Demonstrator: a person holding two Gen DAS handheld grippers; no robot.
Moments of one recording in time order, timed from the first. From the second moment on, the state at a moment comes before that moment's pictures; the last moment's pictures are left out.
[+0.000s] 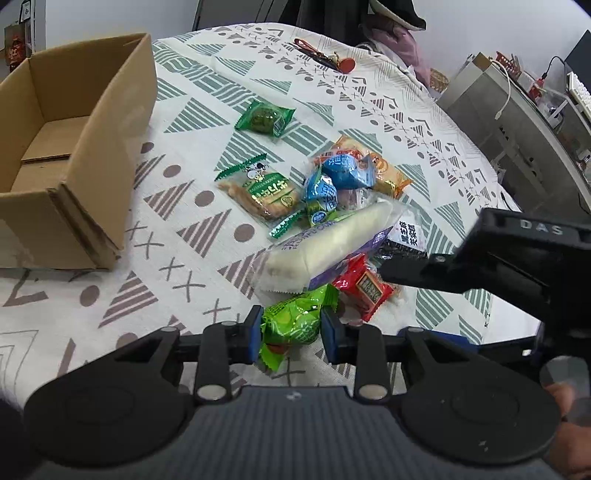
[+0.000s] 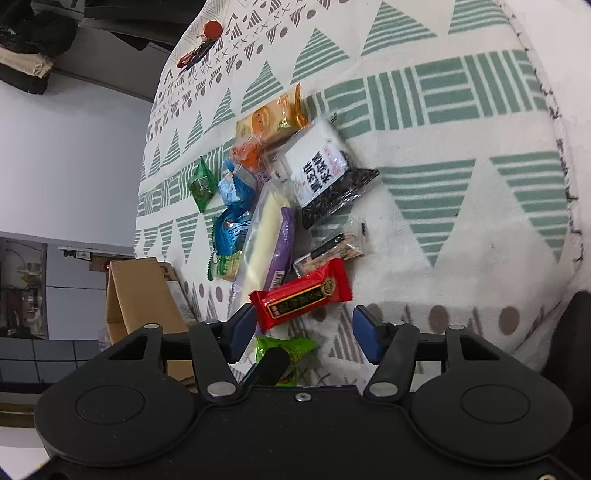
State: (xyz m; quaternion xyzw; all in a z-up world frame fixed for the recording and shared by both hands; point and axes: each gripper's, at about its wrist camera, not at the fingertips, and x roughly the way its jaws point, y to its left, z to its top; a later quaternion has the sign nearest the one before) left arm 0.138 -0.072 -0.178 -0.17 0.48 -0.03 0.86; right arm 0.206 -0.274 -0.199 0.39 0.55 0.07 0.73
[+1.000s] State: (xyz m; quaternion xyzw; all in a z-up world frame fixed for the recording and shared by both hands) left arm 0.111 -0.012 -0.140 -0.17 0.45 0.04 0.88; right arm 0.203 -0.239 -0.196 0.33 0.54 0.00 0.78
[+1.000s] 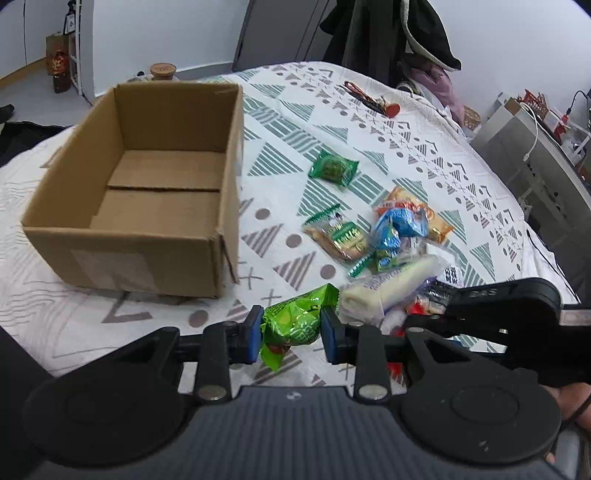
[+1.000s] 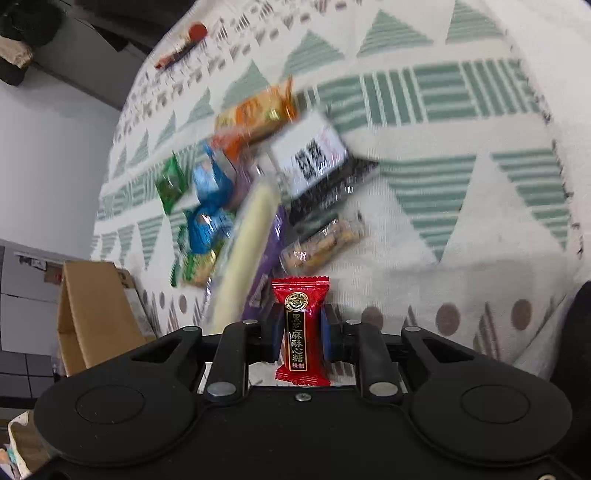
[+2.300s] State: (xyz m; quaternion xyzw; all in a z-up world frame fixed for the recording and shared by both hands) left arm 0.115 0.100 -0.078 -0.19 0.37 0.14 0.90; right arm 0.229 -0.112 -0.117 0.34 0.44 0.28 0.78
